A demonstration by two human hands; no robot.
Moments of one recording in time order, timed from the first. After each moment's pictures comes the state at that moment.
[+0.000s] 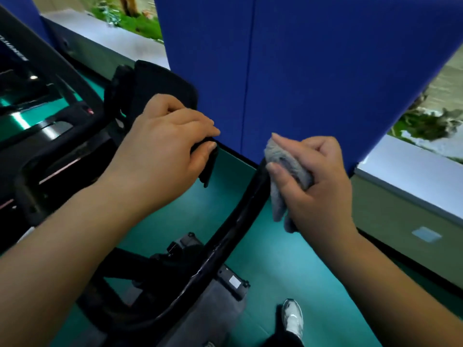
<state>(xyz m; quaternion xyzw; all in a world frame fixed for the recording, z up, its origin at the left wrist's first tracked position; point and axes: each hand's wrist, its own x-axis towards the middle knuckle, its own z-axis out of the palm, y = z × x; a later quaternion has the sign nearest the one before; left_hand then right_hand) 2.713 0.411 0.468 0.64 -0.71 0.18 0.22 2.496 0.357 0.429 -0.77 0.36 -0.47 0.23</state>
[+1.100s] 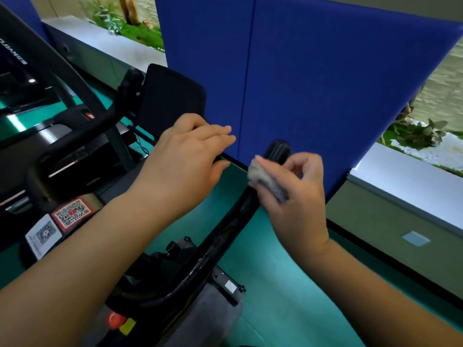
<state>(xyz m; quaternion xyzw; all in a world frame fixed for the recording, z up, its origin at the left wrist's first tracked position) 2.695 0.422 0.454 0.63 -0.73 0.17 0.22 2.506 0.374 0.401 -0.80 0.35 -0.47 0.09</state>
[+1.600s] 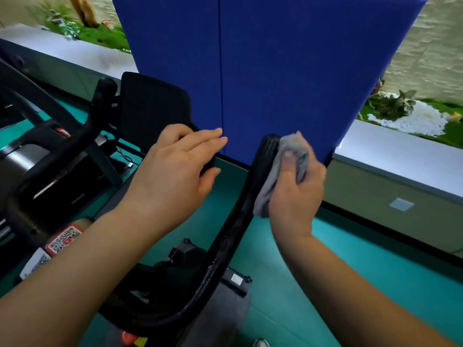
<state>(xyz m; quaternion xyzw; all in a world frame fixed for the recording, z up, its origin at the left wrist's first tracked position) 2.706 0.426 0.449 0.60 -0.75 0.13 0.24 2.543 0.384 0.405 -0.46 0.53 -0.64 0.33</state>
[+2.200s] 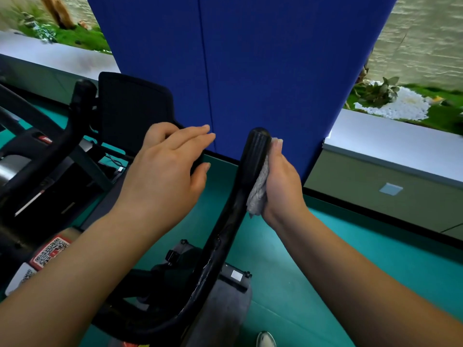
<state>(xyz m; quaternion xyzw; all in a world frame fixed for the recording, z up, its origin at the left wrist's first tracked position) 2.702 0.423 0.447 0.62 -0.74 0.12 0.25 2.541 0.370 0.413 -0.32 0.50 -0.51 0.62</state>
